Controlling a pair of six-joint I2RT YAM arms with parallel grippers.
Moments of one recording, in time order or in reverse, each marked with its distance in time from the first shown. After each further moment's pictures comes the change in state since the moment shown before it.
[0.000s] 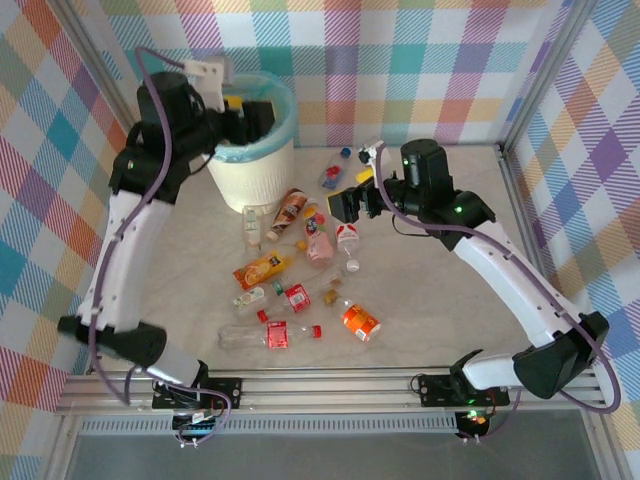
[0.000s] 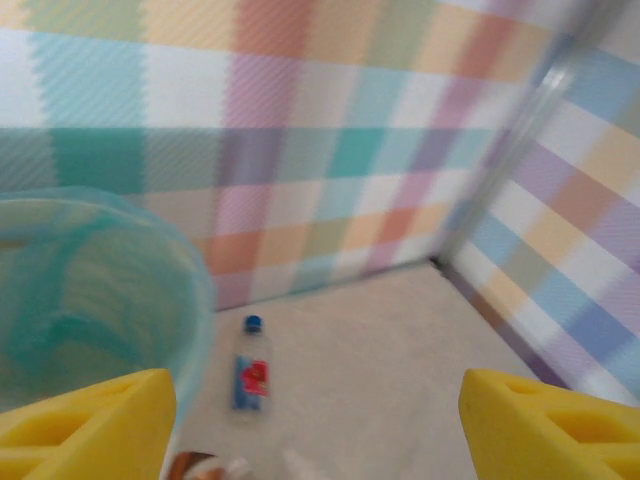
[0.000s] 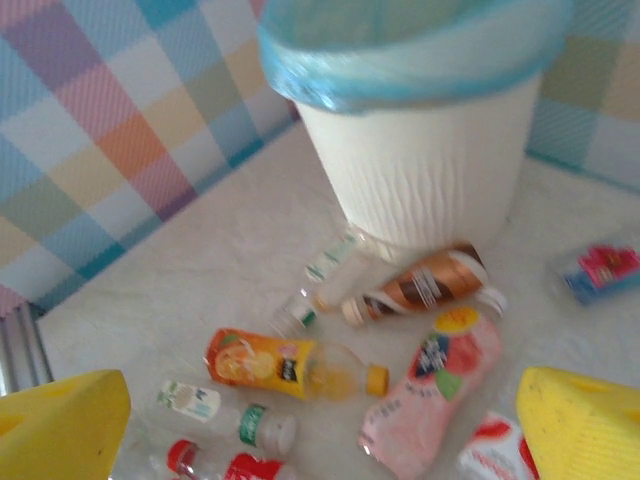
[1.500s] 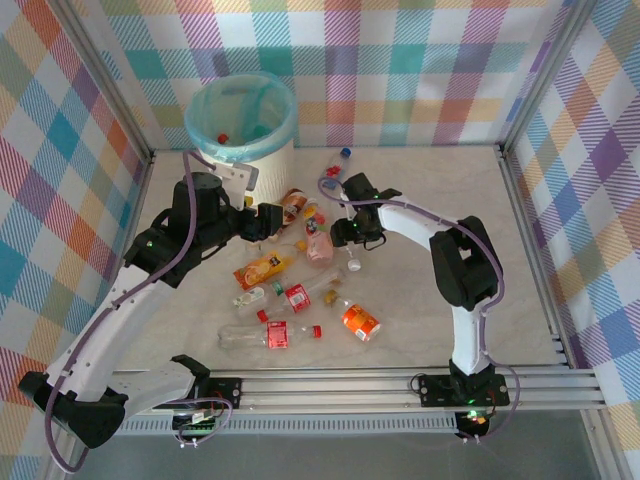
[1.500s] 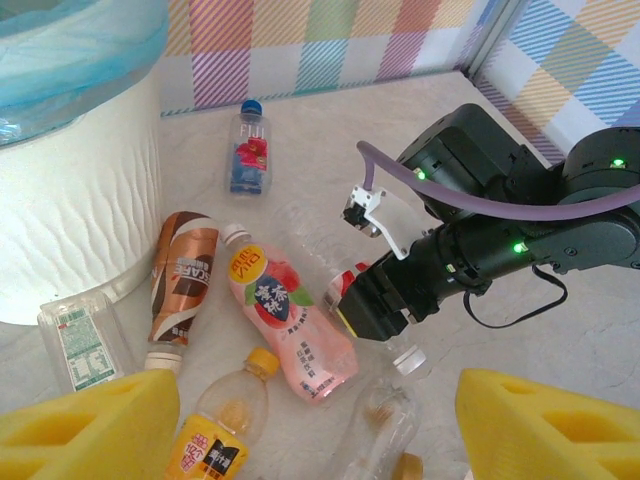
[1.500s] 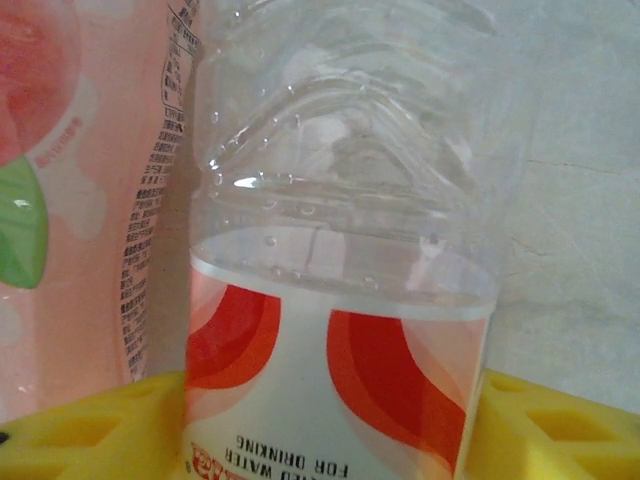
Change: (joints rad) left arm -0.185 -0.395 -0.698 0.034 -0.192 0.000; right arm -0.037 0.653 0.032 -0.100 0.248 0.162
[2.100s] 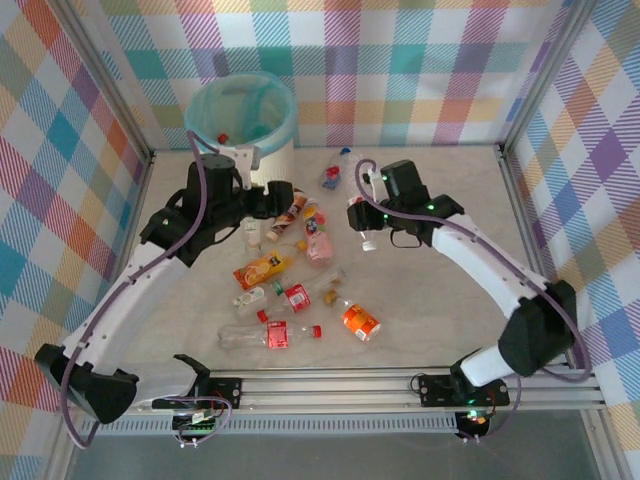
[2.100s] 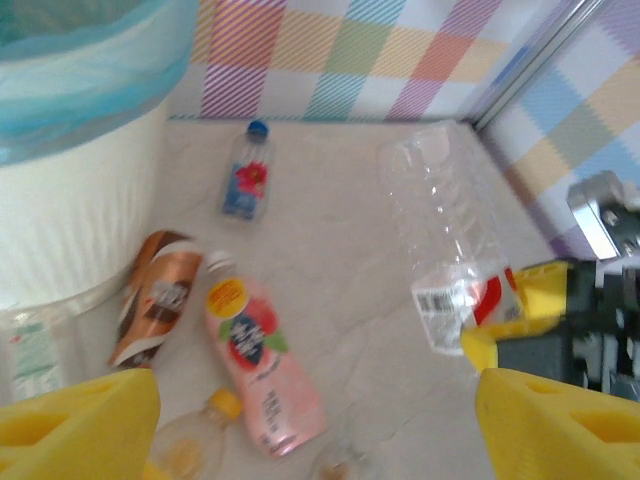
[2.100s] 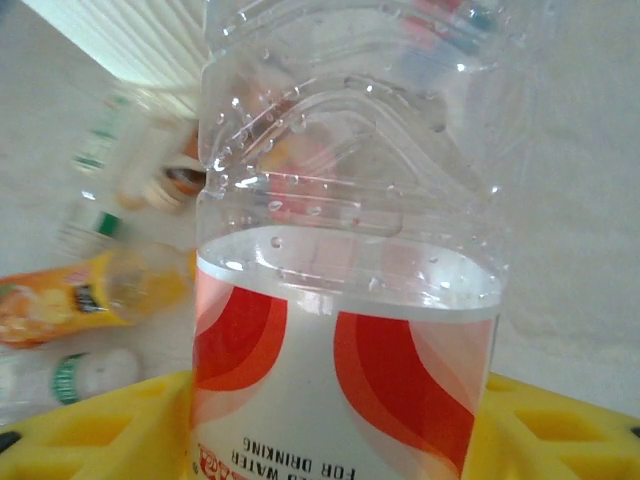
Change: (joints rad) left arm 0.000 0.155 0.122 0.061 -0.016 -0.193; right arm -0.003 -0.567 -0.192 0.069 -0.018 -0.067
